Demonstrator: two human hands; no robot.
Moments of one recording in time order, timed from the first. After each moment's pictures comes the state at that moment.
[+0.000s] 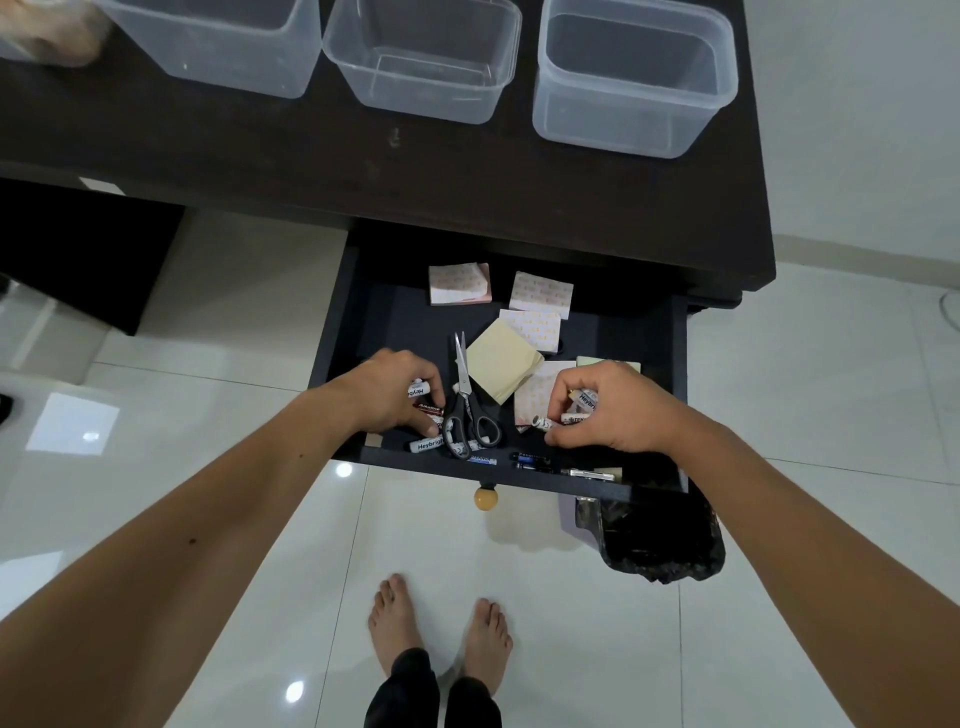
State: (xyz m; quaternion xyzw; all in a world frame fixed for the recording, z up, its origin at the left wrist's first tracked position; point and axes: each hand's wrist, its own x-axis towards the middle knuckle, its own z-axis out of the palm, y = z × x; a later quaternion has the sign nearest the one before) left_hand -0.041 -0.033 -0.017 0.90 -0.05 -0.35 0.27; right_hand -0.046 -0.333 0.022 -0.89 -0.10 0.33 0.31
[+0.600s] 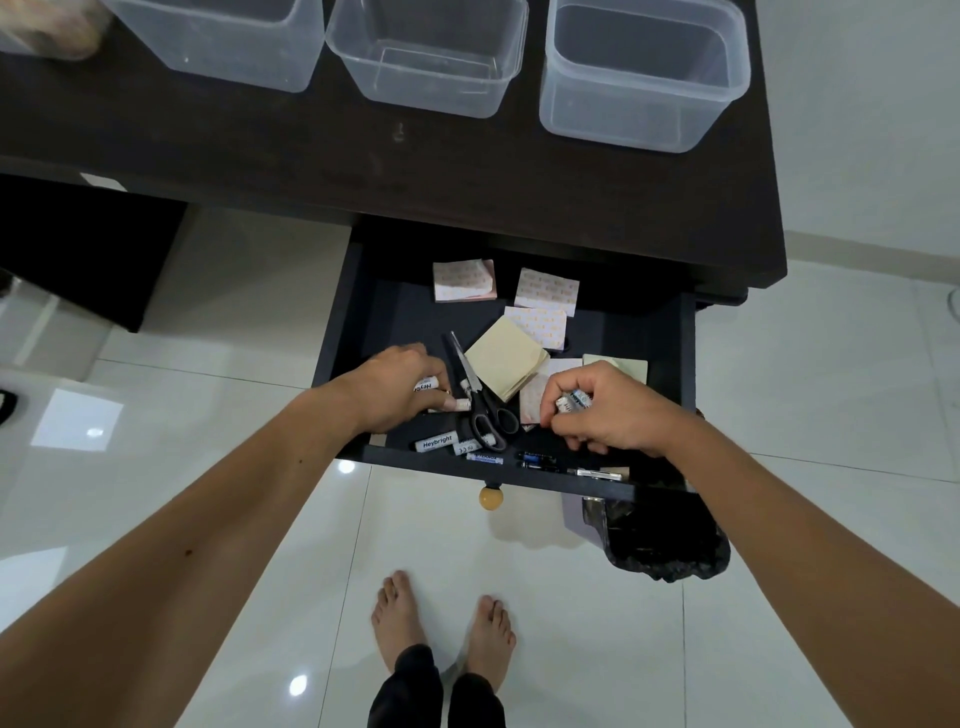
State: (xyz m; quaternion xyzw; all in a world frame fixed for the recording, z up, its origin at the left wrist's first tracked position) left_hand -0.040 -0.031 -0.025 0.91 -0.11 -0.30 0.26; right_hand -0.047 -0.321 0.013 -0.81 -0.05 0.39 0.42
